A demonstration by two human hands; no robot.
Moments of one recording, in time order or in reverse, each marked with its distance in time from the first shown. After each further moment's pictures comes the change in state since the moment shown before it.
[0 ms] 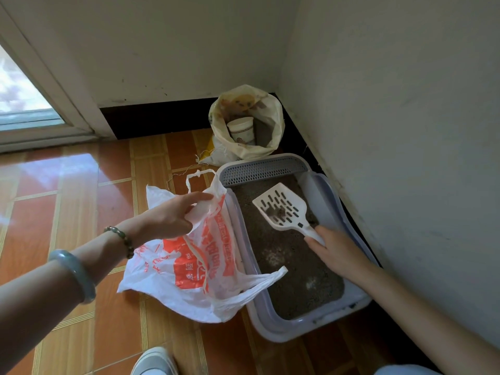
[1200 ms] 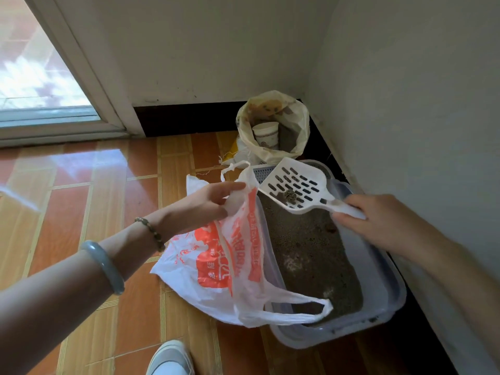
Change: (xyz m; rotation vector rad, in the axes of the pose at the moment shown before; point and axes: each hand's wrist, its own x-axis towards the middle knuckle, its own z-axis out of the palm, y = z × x) left_hand -0.009 0.010 -0.014 -0.475 -0.126 -0.001; right_hand -0.013 -0.090 -0.097 -0.184 0.040 -0.112
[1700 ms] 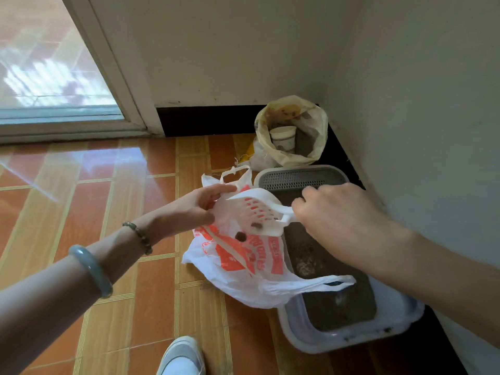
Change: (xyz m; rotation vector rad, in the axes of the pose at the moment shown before) left_hand -0.031 -0.026 -0.028 -0.025 0.051 0.084; right_hand 0.008 -0.105 0.004 -0.773 0.260 -0.578
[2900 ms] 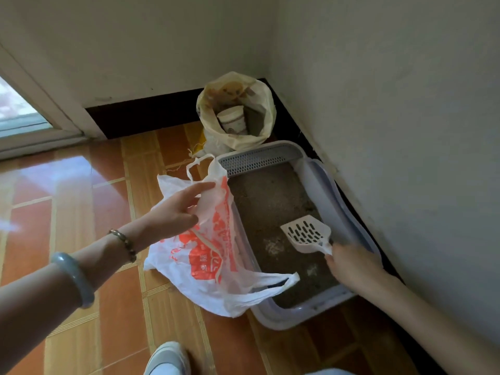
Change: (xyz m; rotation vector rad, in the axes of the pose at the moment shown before) left_hand 0.052 -0.003 0.050 0.210 0.060 -0.064; right_hand -0.133 0.000 0.158 0.534 -0.711 0.798
